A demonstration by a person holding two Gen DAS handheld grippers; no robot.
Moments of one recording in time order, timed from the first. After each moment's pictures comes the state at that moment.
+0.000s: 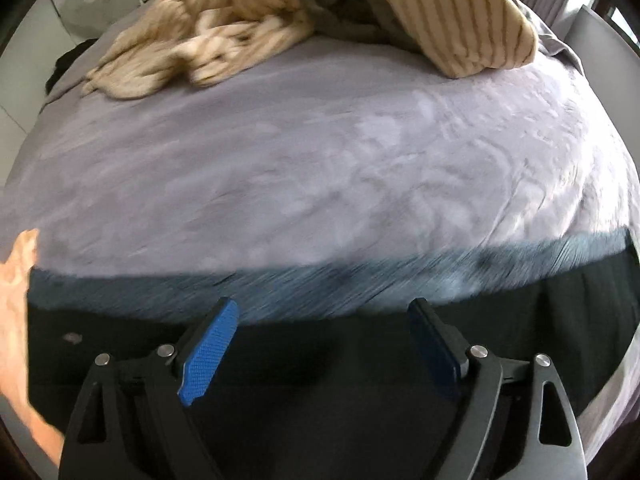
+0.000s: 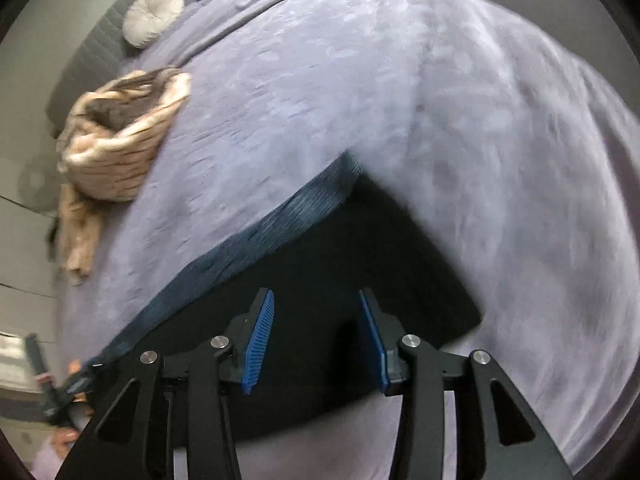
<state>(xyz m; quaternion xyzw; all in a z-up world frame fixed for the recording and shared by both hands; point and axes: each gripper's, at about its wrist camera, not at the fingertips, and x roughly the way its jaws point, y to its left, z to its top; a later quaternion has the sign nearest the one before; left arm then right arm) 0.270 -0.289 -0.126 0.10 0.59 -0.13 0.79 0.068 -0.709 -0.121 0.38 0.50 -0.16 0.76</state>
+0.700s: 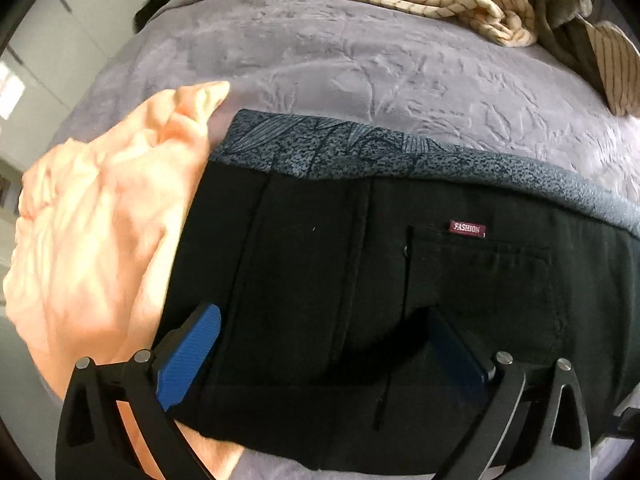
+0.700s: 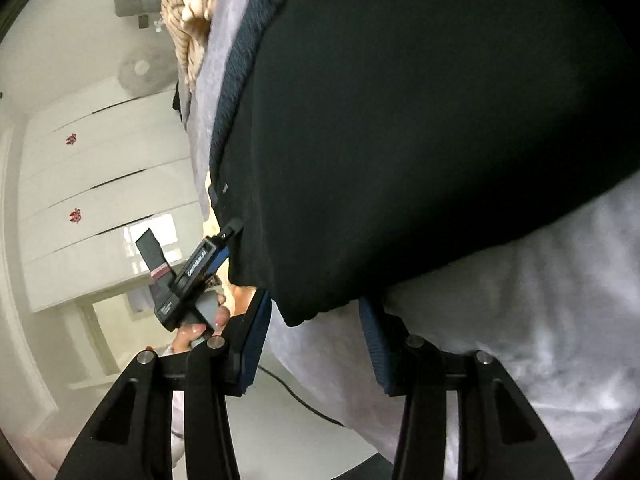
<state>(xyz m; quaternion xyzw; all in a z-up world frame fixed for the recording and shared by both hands) 0.259 -0.026 -0.159 0.08 0.60 -0.01 0.80 0.101 -0.363 -0.217 0.56 0.58 0.18 0.56</state>
